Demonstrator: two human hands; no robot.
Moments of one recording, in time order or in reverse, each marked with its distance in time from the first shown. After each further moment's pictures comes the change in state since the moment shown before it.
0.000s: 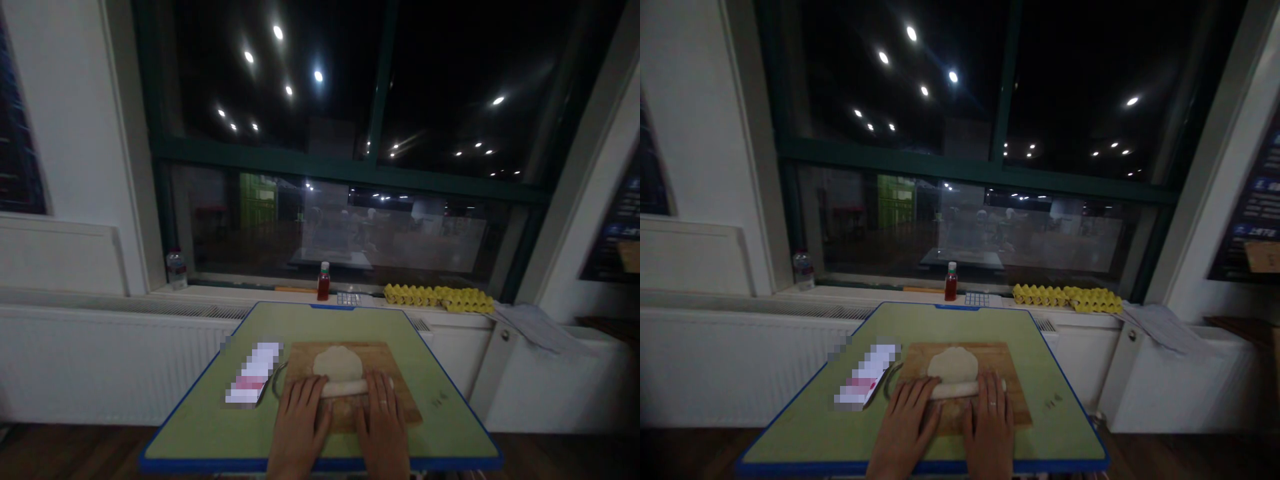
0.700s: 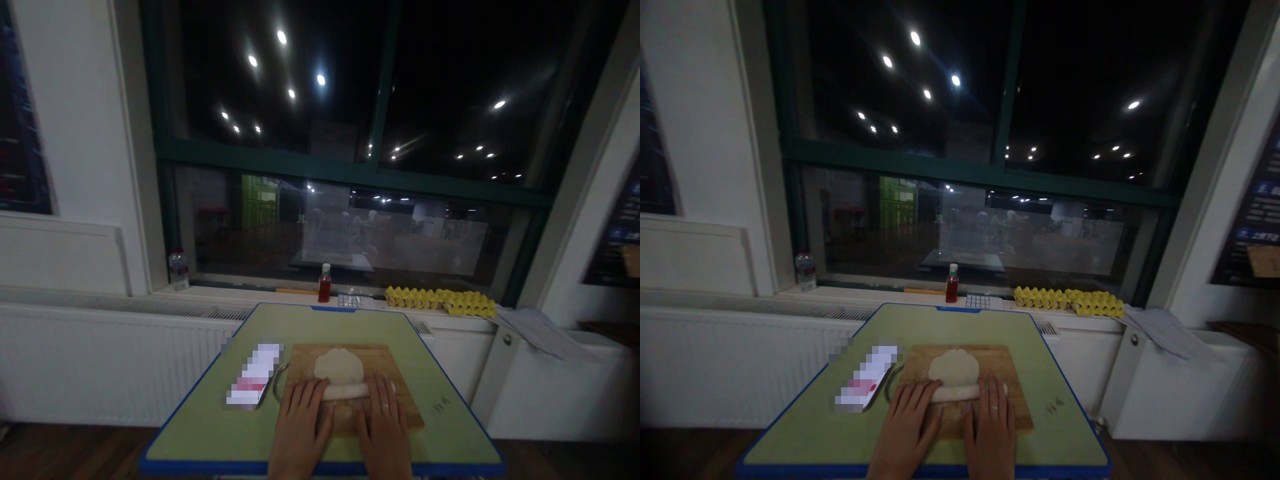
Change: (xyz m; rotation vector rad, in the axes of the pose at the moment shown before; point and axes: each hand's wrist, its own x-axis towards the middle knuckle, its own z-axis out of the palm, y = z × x) left_hand 0.000 0.000 -0.001 0.006 0.007 -0.003; right_hand 0.000 0.000 0.000 -0.014 -0.014 0.002
